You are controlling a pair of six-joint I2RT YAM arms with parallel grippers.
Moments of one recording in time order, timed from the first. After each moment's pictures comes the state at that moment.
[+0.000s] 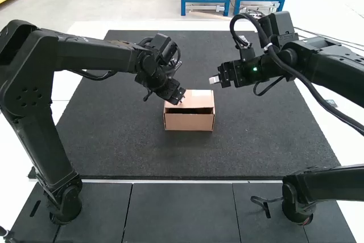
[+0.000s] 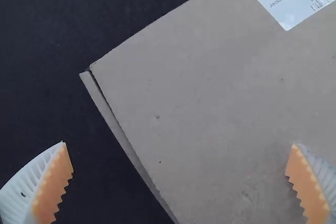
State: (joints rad) left arm -0.61 1.68 1.17 -0.49 -0.11 0.02; right arm 0.44 1.10 0.98 -0.61 -0.29 -0.01
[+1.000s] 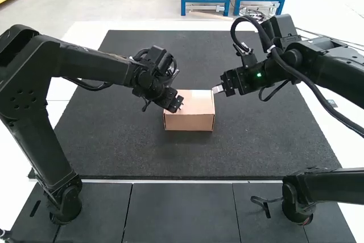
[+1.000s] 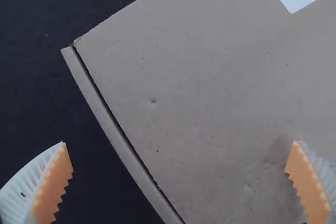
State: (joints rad) left arm -0.61 1.65 1.02 -0.32 -0.11 0.01; right arm 0.45 1.07 0.98 -0.73 -0.30 -0.07
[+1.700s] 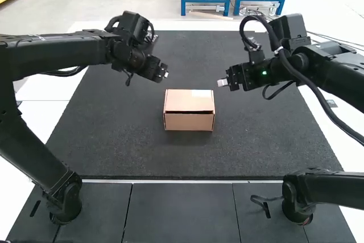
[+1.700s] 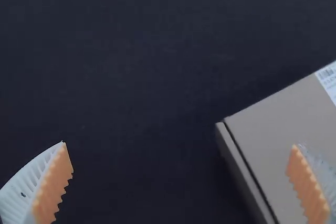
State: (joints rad) left arm -0.46 1.46 1.14 -0.43 -0.15 0.04; right arm 0.37 1.02 0.93 -0.62 -0.27 -0.05
